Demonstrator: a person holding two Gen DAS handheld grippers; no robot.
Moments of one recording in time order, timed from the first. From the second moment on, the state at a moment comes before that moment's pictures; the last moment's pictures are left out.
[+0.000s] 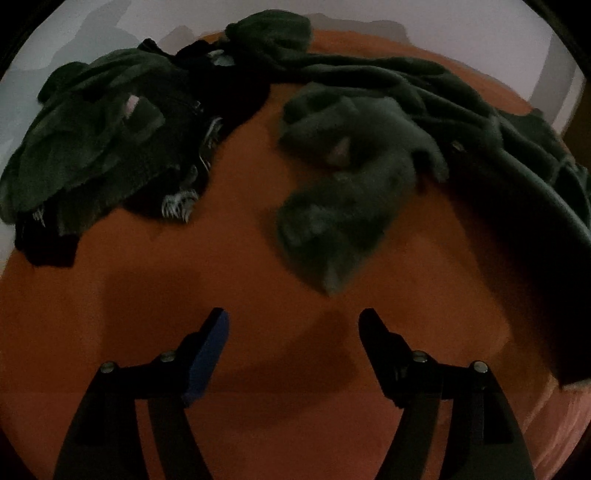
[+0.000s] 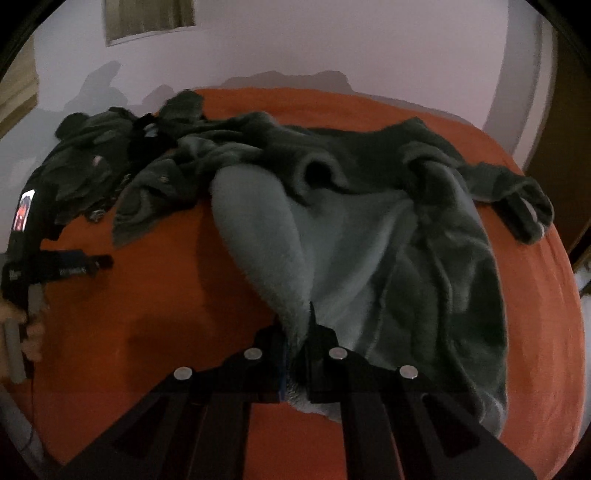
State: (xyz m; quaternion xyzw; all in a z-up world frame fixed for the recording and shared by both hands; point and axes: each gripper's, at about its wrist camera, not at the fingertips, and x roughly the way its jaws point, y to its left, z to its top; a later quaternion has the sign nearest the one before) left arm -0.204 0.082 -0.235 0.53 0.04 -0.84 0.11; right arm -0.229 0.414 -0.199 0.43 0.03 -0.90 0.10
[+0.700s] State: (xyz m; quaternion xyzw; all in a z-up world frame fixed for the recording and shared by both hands) left arm -0.254 0.069 -0.250 0.56 0.08 -0.82 0.09; right arm -0.236 0.410 -0.208 0.45 0.01 -0.88 0.12
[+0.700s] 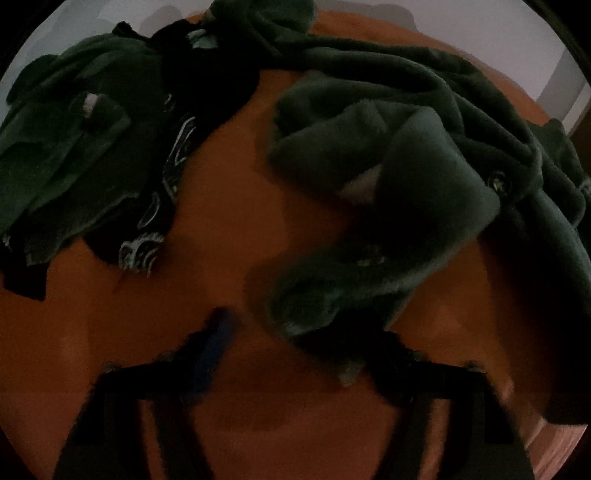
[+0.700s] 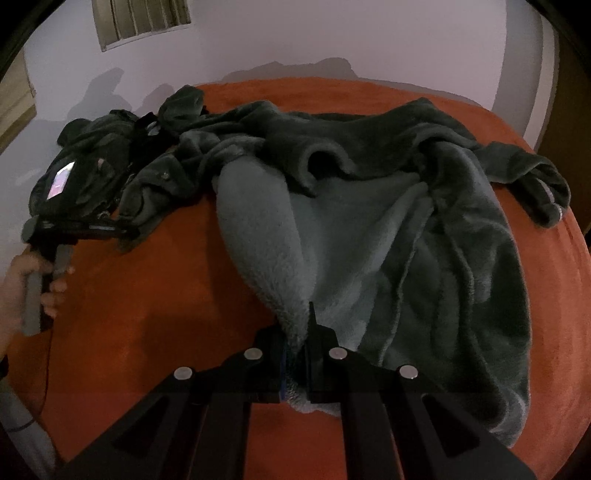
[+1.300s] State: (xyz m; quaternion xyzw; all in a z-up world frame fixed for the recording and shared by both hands) left arm -0.166 -0.039 0.068 0.23 0.21 -0.95 0.04; right arm -0.271 0.465 -0.133 0.38 0.00 -0.92 0.08
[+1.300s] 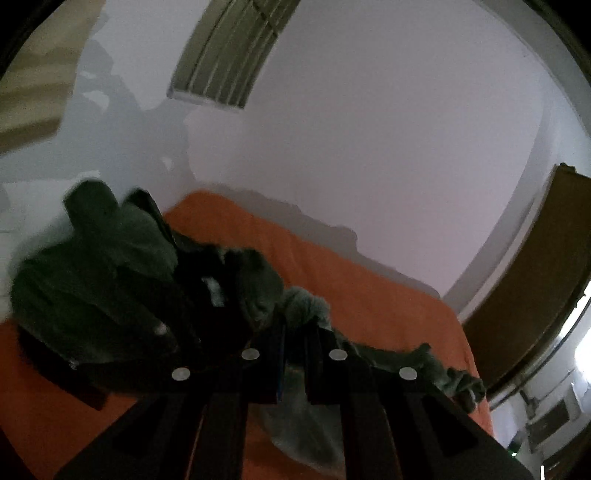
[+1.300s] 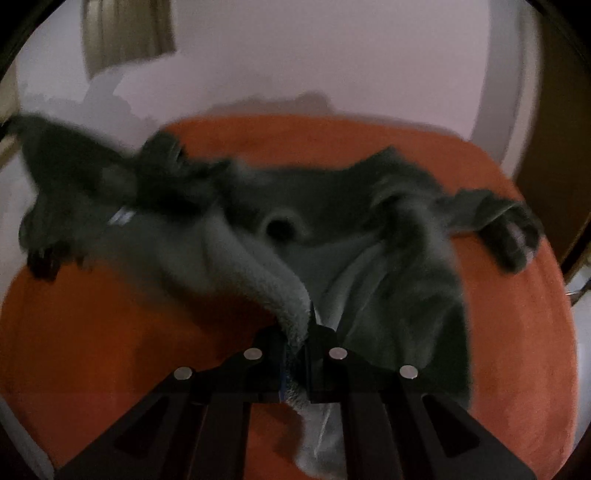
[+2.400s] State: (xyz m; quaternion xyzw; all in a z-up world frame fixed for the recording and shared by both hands) left arm -0.111 -0.089 -0.011 0.29 0.21 -0.92 0.13; right arm -0.227 0.479 -0.206 0.52 0.05 -0.85 0.05
